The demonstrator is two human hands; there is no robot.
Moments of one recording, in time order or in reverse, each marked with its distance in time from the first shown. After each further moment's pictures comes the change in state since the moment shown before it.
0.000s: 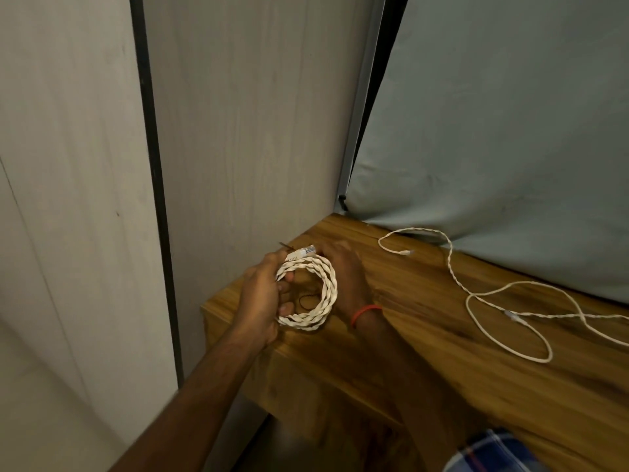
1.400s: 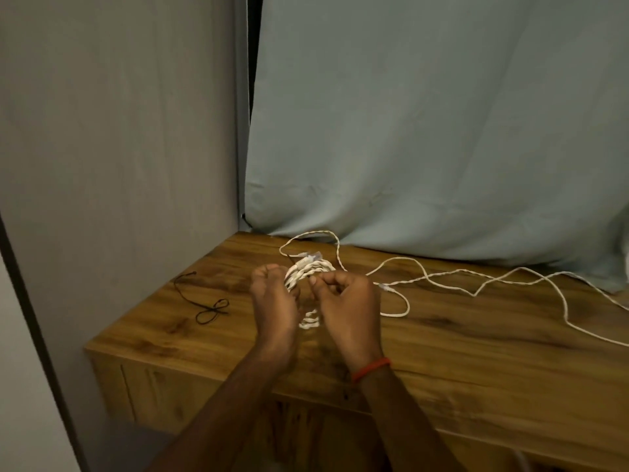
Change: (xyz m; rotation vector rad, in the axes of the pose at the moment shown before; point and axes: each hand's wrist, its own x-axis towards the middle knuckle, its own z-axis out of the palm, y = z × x) left_hand -0.083 -0.067 0.150 0.055 -0.045 0.141; right_hand -0.144 -0.029 -0.166 0.243 0.527 0.496
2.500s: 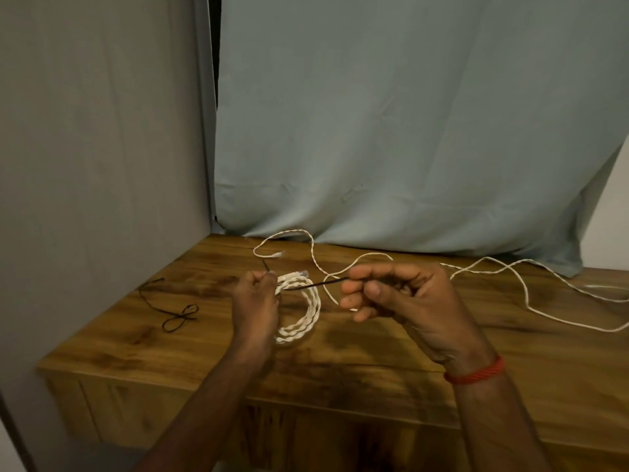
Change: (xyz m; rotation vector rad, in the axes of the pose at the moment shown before) left_hand 0.003 -0.017 0.010 0.235 -0.062 0.076; right_hand -0.003 -0.013 -0.140 0.666 -0.503 -0.036
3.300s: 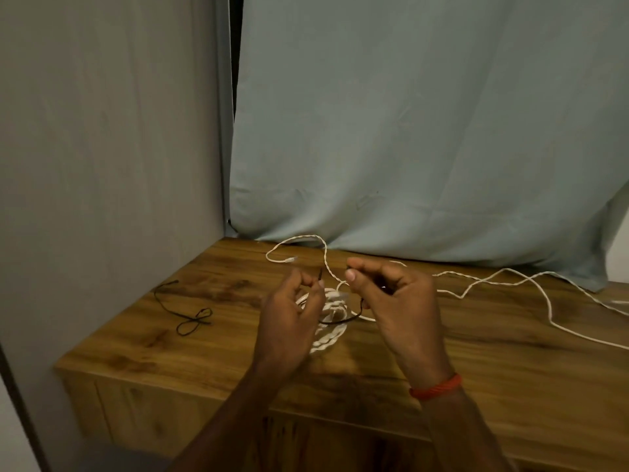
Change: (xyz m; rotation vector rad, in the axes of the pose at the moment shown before) left_hand -0.018 0.007 -0.005 0.316 -0.232 0.541; right_hand 0.032 0.037 0.033 -0.448 0.468 -0.173
